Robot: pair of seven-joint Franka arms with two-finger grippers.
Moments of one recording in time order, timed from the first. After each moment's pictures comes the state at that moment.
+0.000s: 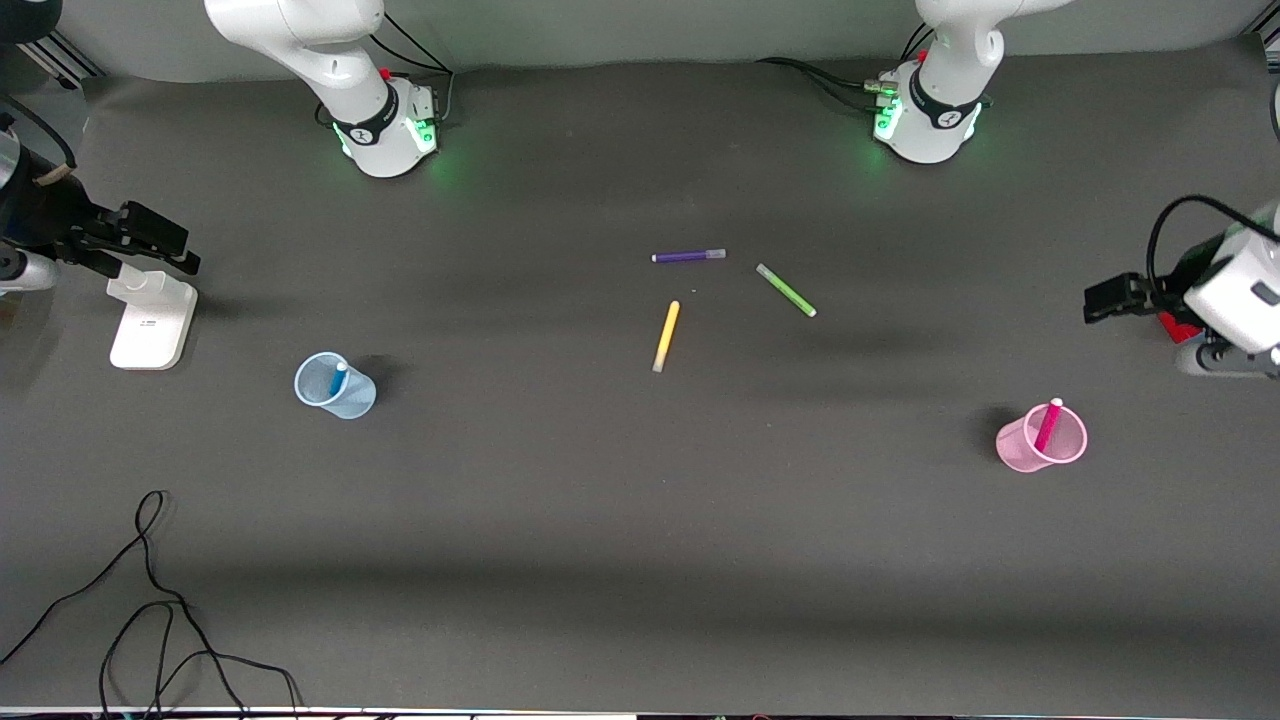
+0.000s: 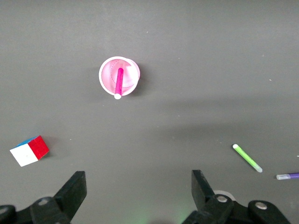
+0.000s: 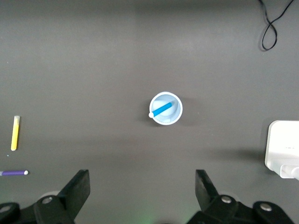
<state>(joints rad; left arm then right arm) 0.14 0.07 -0.16 -1.61 0.04 1.56 0.02 0.07 -0.10 -0.08 -1.71 0.06 1.57 0.02</state>
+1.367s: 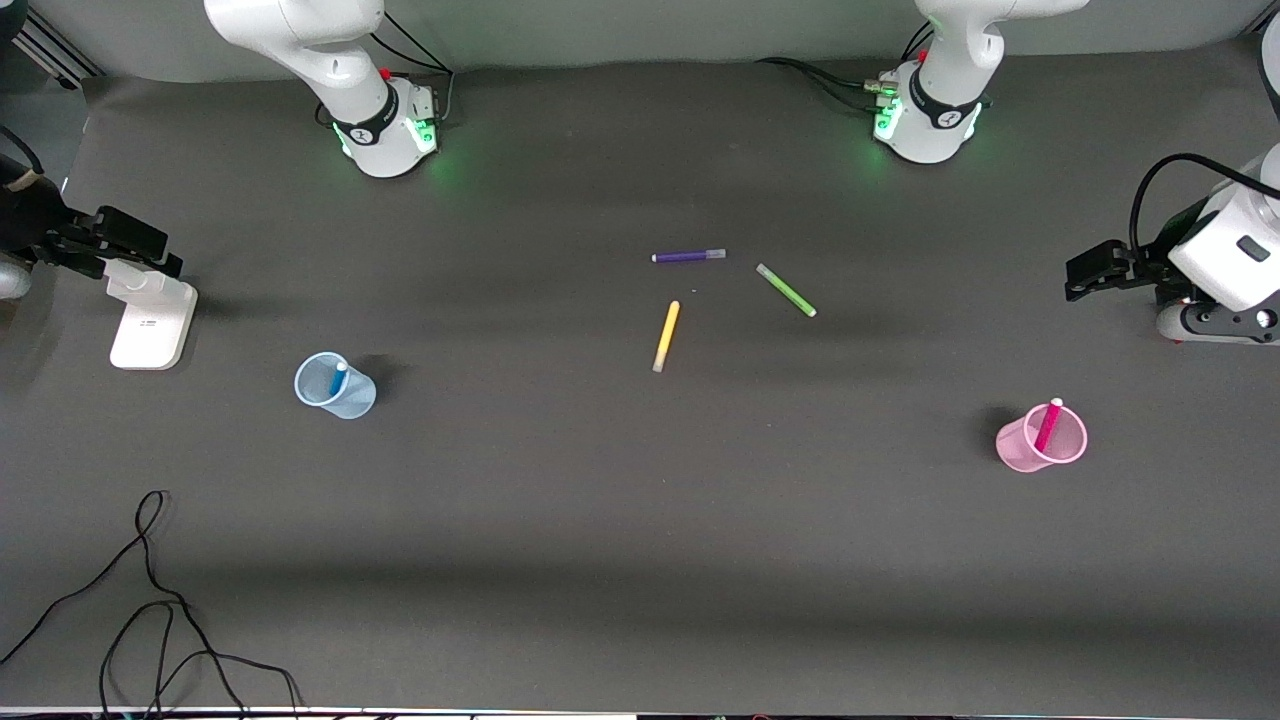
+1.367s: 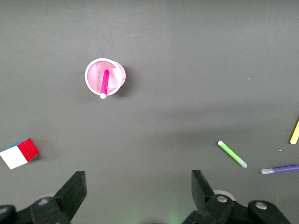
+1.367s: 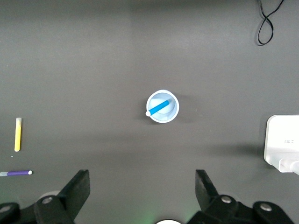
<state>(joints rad) 0.01 0.03 -0.05 -1.63 0.00 1.56 0.02 0.08 -0.08 -0.13 -1.65 0.07 1.53 0.02</state>
